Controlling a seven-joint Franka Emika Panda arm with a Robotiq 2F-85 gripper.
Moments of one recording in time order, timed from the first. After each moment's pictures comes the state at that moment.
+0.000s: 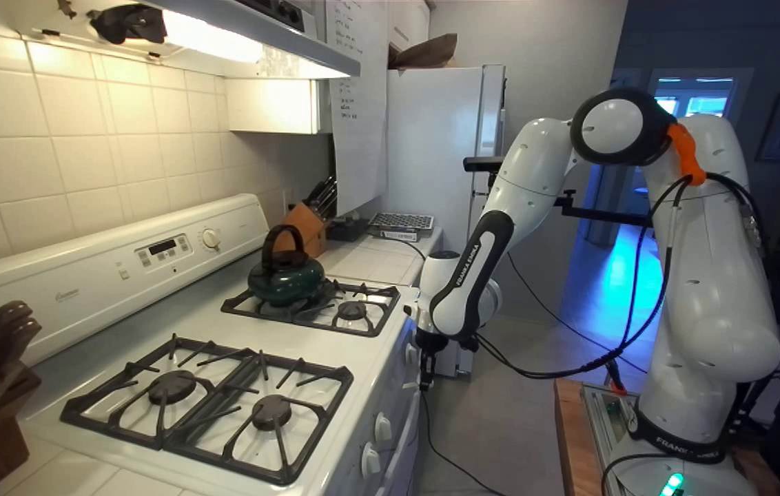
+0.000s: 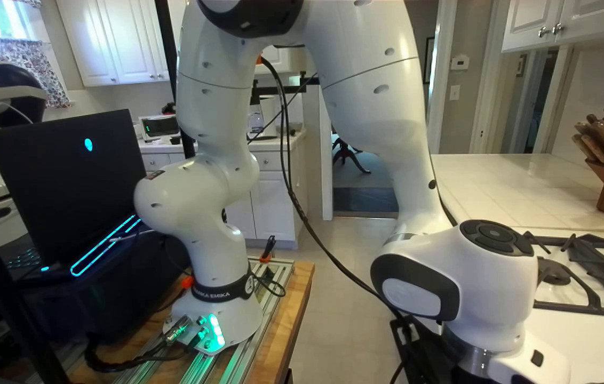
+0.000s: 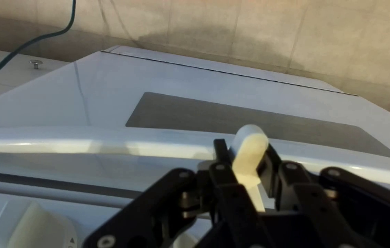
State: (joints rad) arm -0.24 0.35 -0.01 -2.51 0.09 2.94 -0.55
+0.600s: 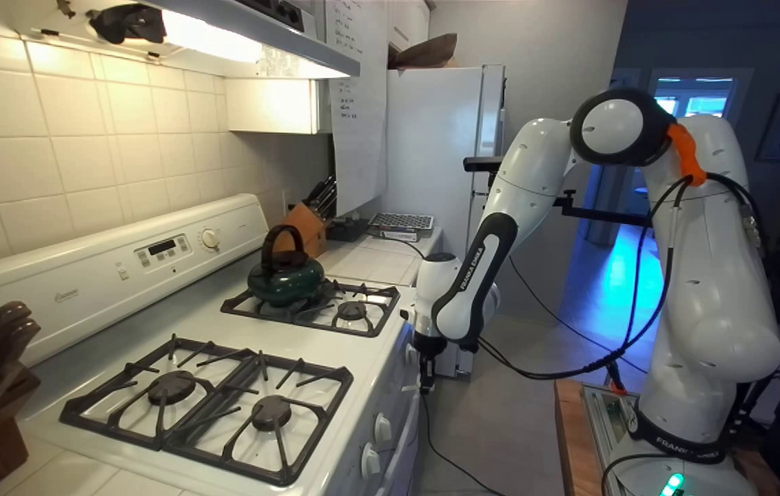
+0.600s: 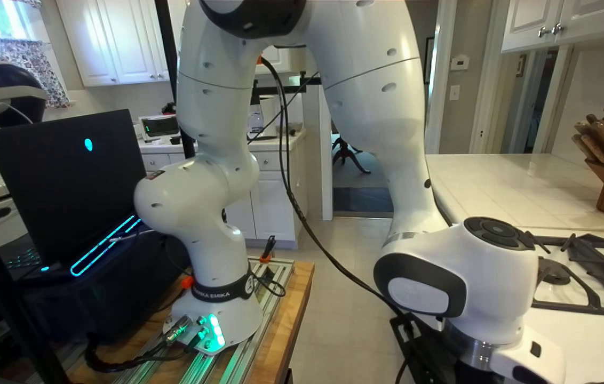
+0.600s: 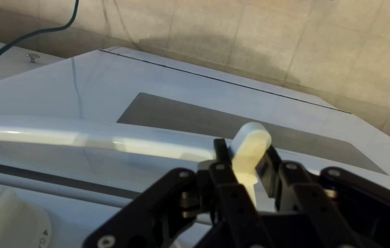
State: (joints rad) arm -0.23 0.35 0.00 -2.51 -0.01 2.91 -0.52
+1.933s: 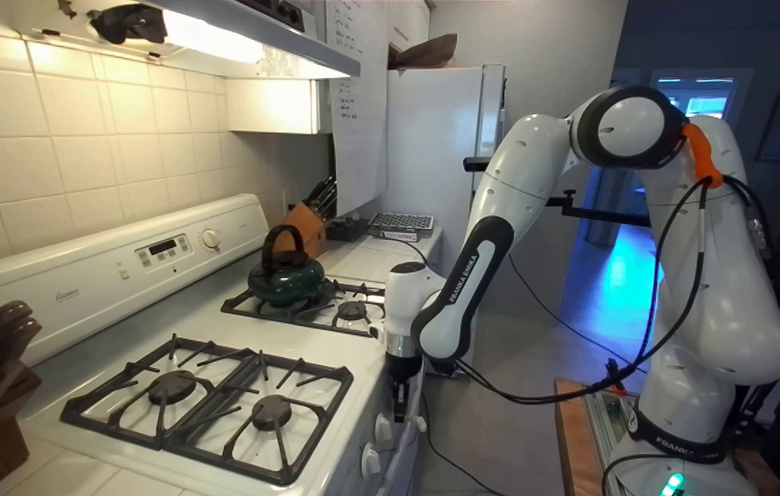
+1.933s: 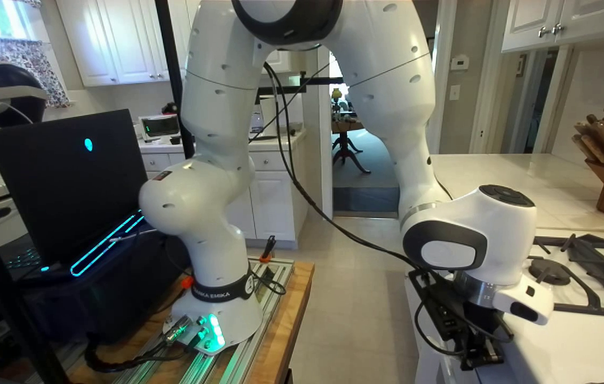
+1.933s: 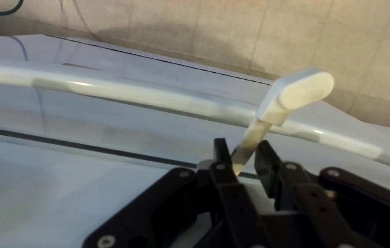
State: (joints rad) arm -0.08 0.37 0.07 -2.42 -0.02 2.80 -0.26
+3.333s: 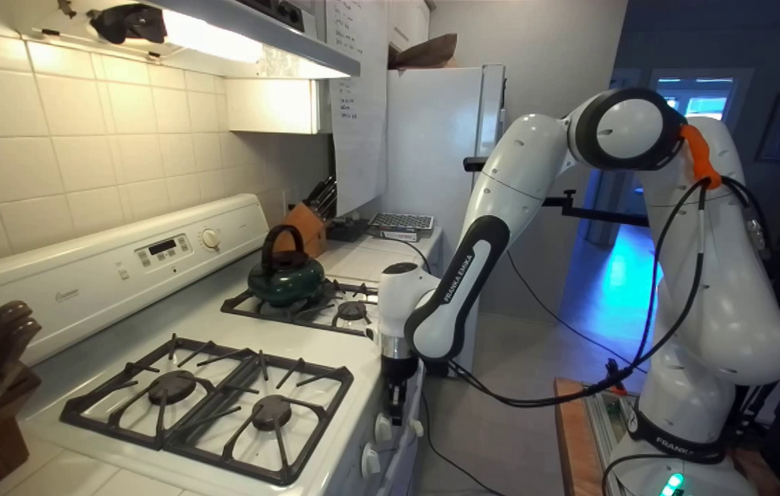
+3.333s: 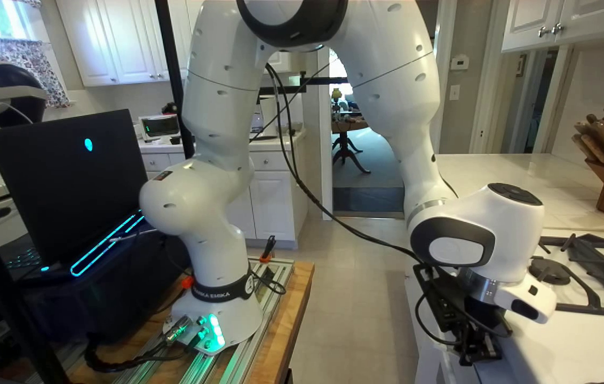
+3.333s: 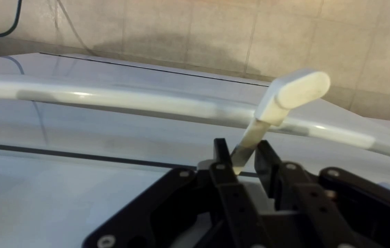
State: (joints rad) arm -0.07 0.38 0.08 -2.39 -0.01 2.74 -0.18
